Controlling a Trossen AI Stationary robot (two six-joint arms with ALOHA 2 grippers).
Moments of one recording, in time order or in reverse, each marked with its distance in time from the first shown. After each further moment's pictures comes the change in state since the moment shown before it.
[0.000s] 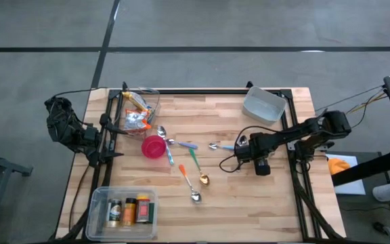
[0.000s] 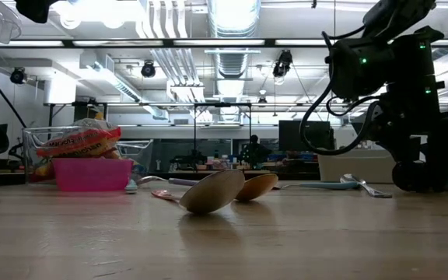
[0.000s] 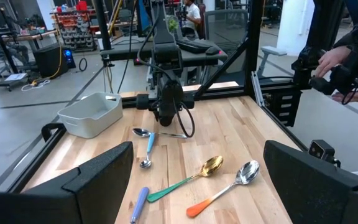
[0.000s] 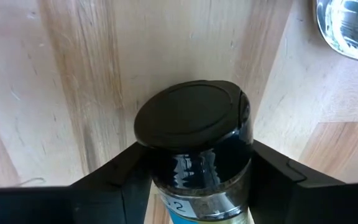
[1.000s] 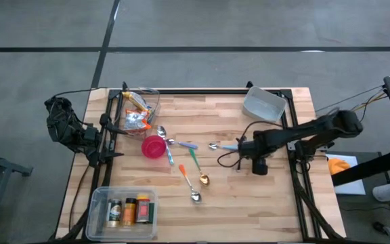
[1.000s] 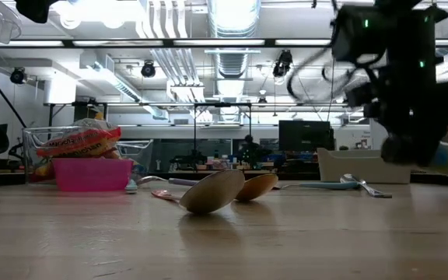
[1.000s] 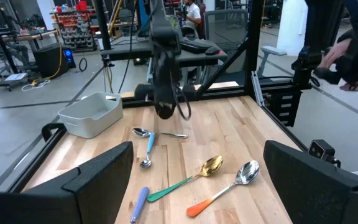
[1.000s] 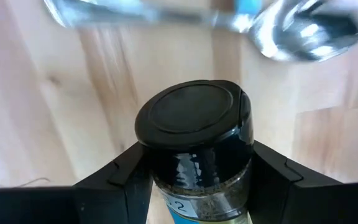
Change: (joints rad) left arm 0.001 0.000 0.000 0.000 0.000 0.000; right arm 0.000 -0.158 0.034 -0.022 -0.030 0.188
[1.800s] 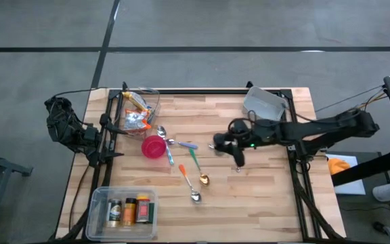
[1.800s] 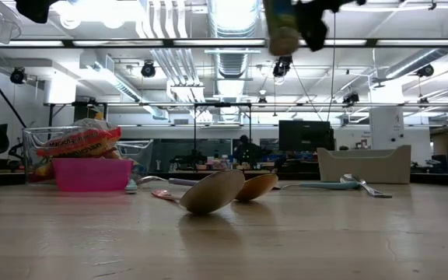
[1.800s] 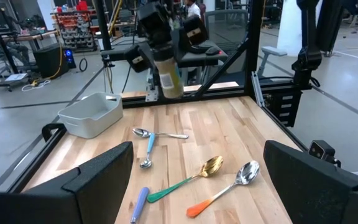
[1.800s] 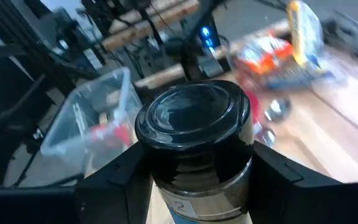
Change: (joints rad) left arm 0.000 0.000 0.000 0.000 0.000 0.000; right arm -0.001 -0.210 0.048 1.047 -0.016 0.196
